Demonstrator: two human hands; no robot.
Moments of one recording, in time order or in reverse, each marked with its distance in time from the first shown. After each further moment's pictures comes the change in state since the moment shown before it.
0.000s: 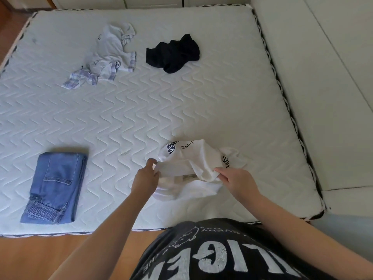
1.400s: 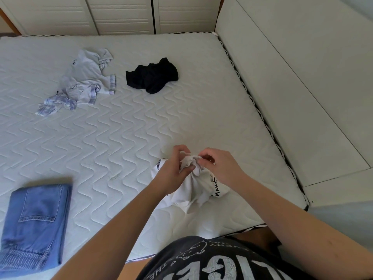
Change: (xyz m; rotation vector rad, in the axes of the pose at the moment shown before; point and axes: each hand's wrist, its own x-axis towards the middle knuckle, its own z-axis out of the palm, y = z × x) left_hand -0.001 0.088 -0.059 -0.472 -0.273 0.687; right_hand 0.063 -0.099 -0.055 0.334 0.055 0.115
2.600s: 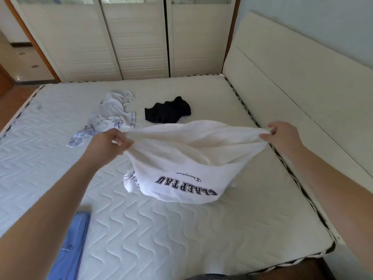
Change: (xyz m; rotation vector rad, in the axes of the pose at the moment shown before) left_hand 0.012 0.017 -0.252 0.461 0.450 -0.181; right_hand 0.069 0.020 -0.165 -0.236 0.462 0.292
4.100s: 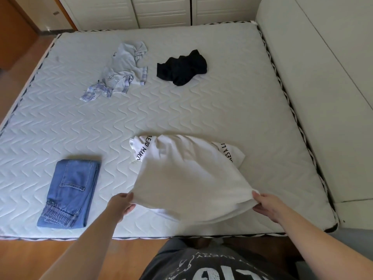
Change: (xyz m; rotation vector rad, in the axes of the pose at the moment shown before) left_hand -0.220 -0.119 0.197 -0.610 0.004 -1.152; right_hand -0.159 0.212 0.157 0.725 -0.635 0.991
